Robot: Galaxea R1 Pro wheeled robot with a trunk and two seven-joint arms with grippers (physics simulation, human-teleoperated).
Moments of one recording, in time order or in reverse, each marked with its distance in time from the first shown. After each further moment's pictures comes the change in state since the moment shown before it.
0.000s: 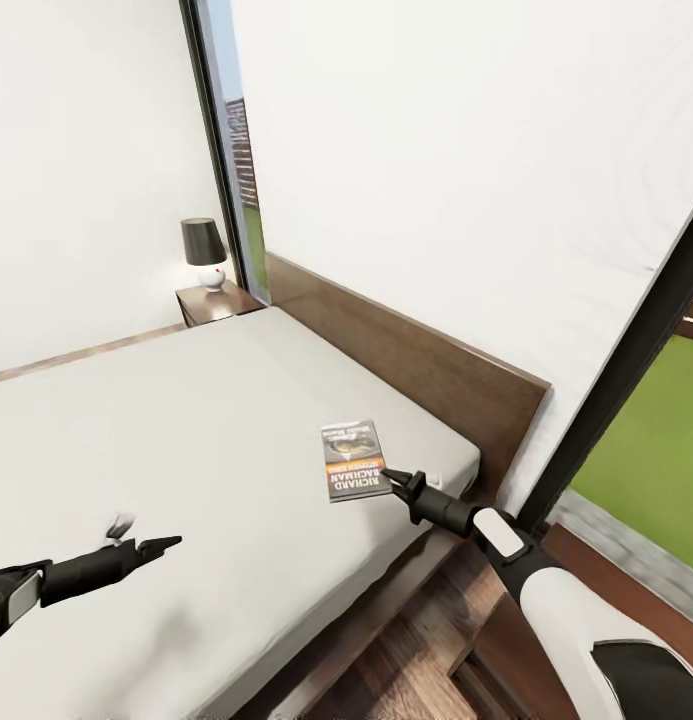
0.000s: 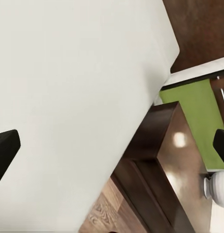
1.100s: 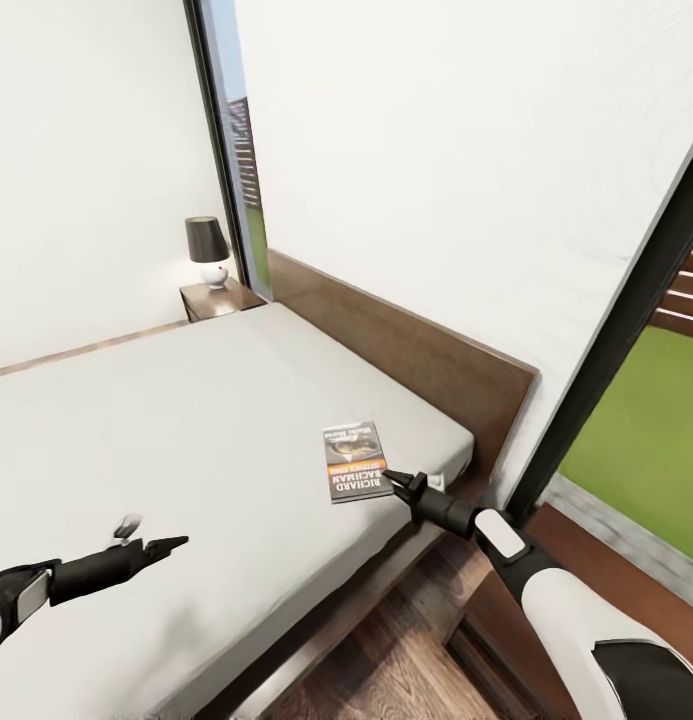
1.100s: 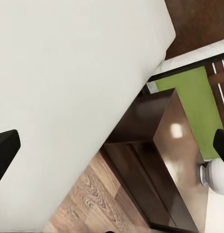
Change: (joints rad) left arm 0.000 -0.020 0.000 -0.001 -0.001 -0.001 0.008; right arm 0.000 -0.005 -0.002 0.007 0.008 -0.002 0.005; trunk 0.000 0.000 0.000
